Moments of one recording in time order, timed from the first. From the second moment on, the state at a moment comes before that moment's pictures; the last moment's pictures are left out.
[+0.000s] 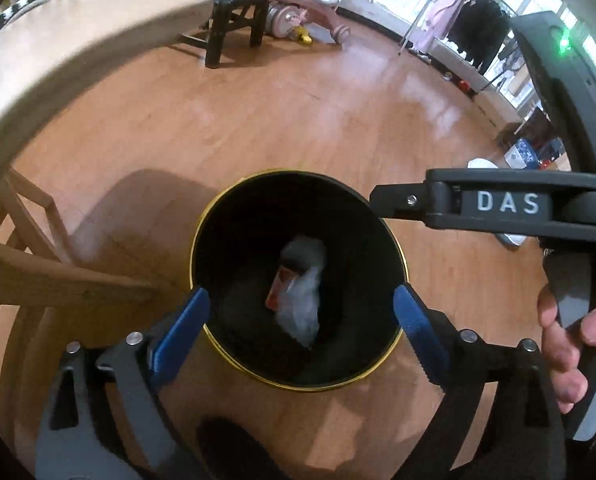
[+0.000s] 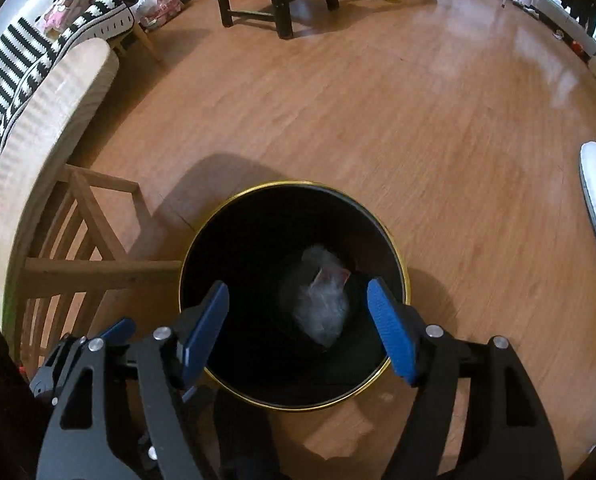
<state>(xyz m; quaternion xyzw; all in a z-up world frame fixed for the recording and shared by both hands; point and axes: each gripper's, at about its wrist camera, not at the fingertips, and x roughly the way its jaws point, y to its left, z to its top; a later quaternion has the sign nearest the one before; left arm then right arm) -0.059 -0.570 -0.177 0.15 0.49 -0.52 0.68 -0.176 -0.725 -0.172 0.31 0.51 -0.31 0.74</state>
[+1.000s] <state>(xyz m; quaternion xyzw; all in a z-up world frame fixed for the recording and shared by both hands) 0.076 -0.070 -0.007 0.00 0.44 -0.16 0.88 0.021 -0.316 0.030 0.13 0.39 0.07 0.91</state>
